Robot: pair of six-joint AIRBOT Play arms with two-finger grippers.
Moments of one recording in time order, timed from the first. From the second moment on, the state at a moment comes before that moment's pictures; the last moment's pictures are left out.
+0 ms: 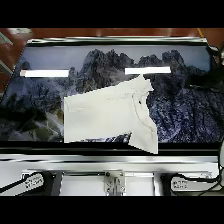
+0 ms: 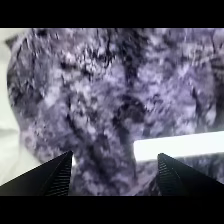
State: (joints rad) left arm 0.48 -1.23 0.88 1.10 -1.38 -1.43; right arm -0.30 -1.51 1.64 -1.40 1.46 1.42
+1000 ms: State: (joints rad) left arm 0.37 -1.36 0.46 0.65 -1.03 -1.15; right arm -0.44 -1.49 1.43 -1.19 1.55 1.40
